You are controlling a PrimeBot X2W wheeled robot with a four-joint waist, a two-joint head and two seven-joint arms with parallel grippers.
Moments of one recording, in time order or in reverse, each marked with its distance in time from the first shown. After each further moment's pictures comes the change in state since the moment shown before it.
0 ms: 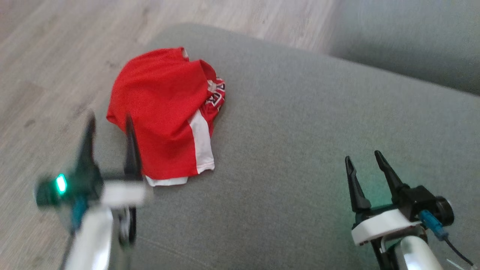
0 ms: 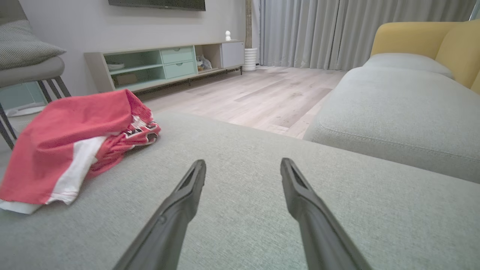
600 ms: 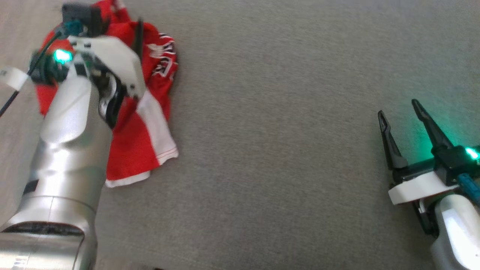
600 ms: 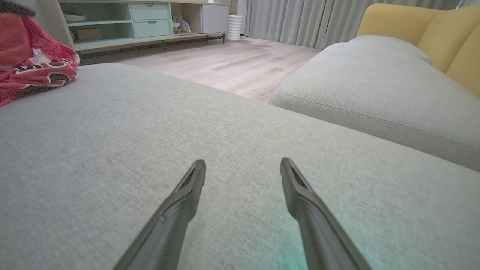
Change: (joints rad) left arm -0.796 0.065 -0.122 0.687 -0.130 -0.184 0.458; right arm -0.135 -0.209 0.018 -0.077 -0.046 0.000 0.000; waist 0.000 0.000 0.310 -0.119
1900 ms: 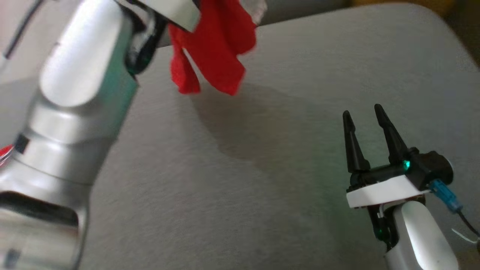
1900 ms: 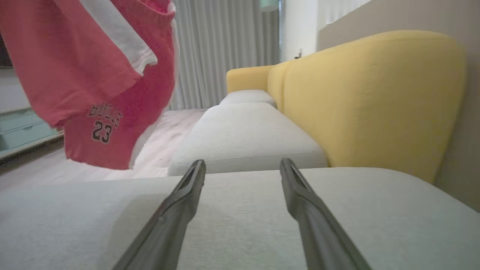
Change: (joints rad) left arm -0.182 0.083 -0.396 -0.460 -0.288 -0.007 -0.268; right arm 0.012 0.191 0.038 -0.025 0.132 0.000 0.000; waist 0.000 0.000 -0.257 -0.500
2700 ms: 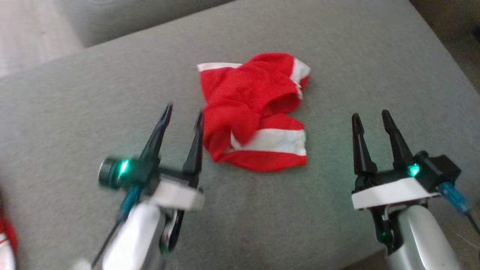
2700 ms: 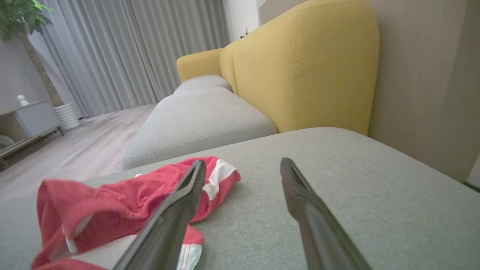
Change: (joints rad) left arm 0.821 -0.107 0.152 -0.152 0.219 0.168 -0.193; right arm 0.010 0.011 -0.022 0.024 0.112 0.000 0.000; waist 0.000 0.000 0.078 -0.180
